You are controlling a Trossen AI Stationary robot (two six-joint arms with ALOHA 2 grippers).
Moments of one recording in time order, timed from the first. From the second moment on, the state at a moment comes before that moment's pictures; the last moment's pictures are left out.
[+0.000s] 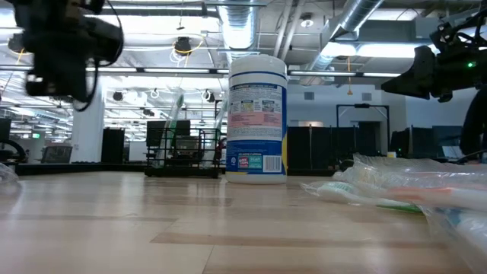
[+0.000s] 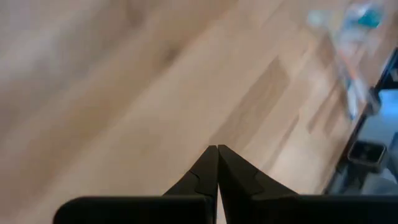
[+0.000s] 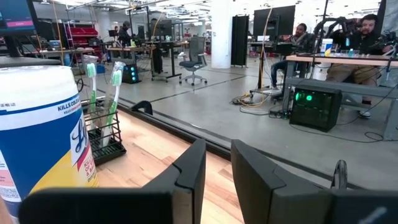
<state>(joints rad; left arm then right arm) -0.35 1.03 0.63 -0.59 -0.06 -1.20 0.18 0.01 0.02 0.01 1.00 -0.01</state>
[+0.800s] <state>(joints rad) -0.53 1.33 0.72 -0.62 0.18 -1.46 0.18 0.01 0.02 0.02 0.99 -0.01</state>
